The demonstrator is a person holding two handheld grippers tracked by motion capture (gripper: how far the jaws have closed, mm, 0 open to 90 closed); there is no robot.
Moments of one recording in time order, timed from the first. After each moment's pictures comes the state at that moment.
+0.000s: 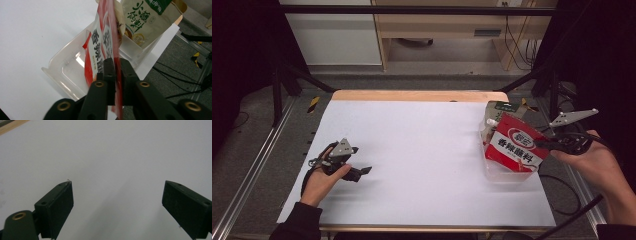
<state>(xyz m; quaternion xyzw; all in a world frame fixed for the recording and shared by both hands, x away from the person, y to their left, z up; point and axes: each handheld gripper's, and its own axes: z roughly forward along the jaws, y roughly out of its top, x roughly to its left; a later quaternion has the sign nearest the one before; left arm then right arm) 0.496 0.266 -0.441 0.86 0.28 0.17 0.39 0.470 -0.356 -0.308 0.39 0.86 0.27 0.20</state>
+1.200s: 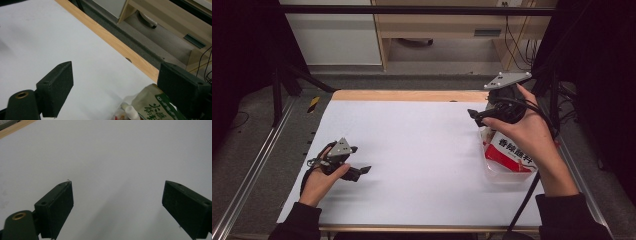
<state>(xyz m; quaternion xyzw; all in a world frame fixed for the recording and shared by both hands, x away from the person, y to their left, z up) 0.495 0.268 -0.438 0.86 0.28 0.17 0.39 0.507 -0.190 -0.237 0.34 0.82 0.35 0.30</state>
